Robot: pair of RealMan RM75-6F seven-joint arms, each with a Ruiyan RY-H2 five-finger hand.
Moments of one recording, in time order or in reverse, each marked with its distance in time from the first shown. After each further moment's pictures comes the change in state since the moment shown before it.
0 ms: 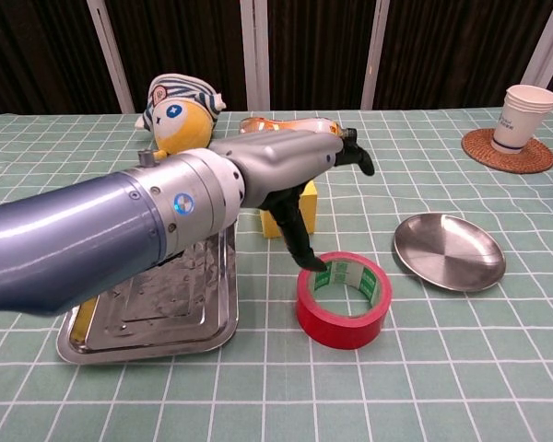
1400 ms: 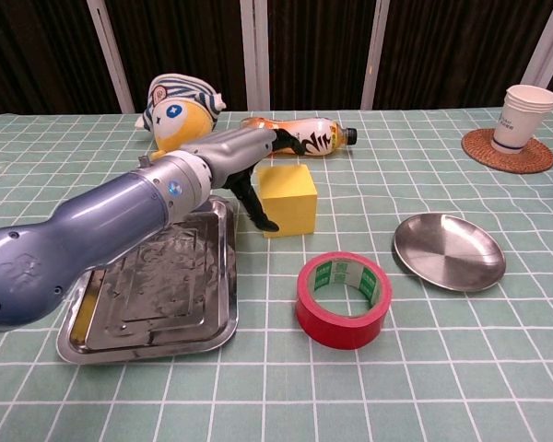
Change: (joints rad) left arm -0.028 -0.106 -0.014 0.544 0.107 -0.128 -0.392; right arm -0.001 0.001 0.010 -0.009 0.045 -0.043 -0.034
